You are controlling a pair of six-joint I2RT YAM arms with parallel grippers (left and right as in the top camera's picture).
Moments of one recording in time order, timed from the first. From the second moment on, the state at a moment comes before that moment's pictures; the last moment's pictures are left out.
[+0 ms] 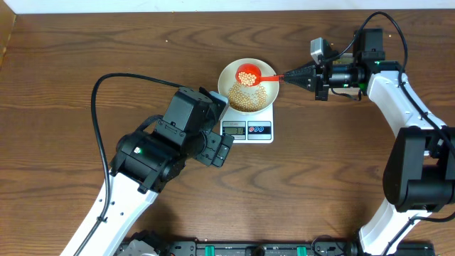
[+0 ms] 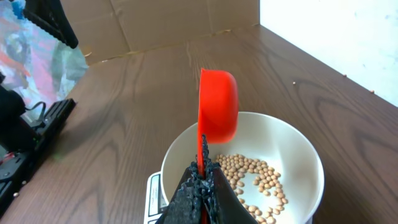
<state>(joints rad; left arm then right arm) -0.54 1.19 1.25 -1.05 0.01 -0.04 0.01 1.94 1.40 -0.51 -1.38 -0.88</state>
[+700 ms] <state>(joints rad) -0.54 1.19 1.25 -1.05 0.01 -0.04 0.01 1.94 1.40 -0.51 -1.33 -0.86</state>
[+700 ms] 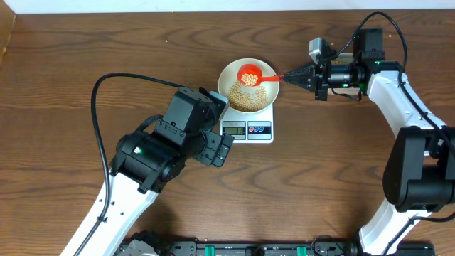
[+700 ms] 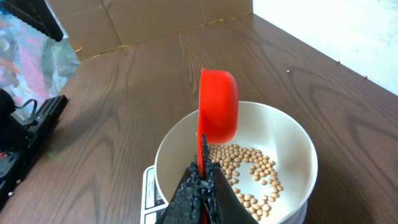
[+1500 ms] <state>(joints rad) -0.54 1.19 1.25 -1.05 0.01 -0.04 0.01 1.94 1.40 -0.51 -1.32 -0.82</state>
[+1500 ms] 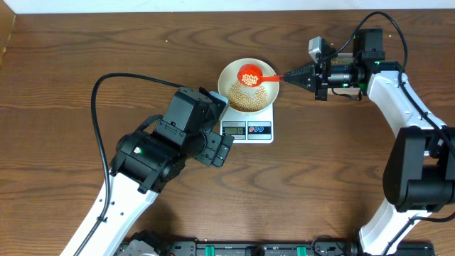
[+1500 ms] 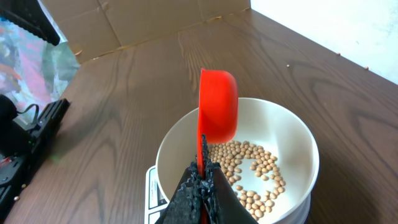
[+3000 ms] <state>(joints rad) -0.54 1.19 1.25 -1.05 0.01 -0.04 0.01 1.94 1.40 -0.53 -1.28 -0.90</state>
